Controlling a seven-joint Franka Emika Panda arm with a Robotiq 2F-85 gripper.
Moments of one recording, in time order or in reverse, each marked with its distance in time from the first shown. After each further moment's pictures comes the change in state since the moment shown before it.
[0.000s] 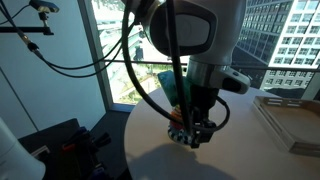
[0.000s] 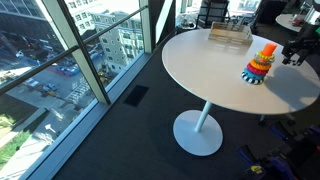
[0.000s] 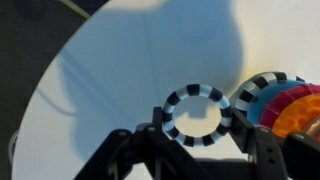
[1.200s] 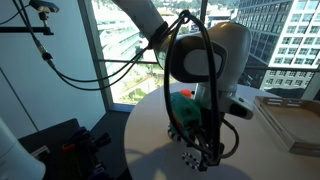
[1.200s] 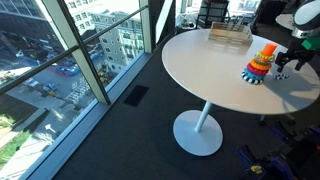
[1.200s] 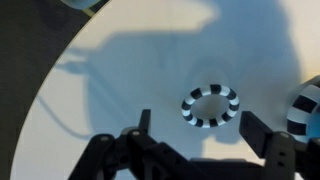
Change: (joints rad) arm 0.002 0.182 -0.019 0.092 -0.054 0.019 0.030
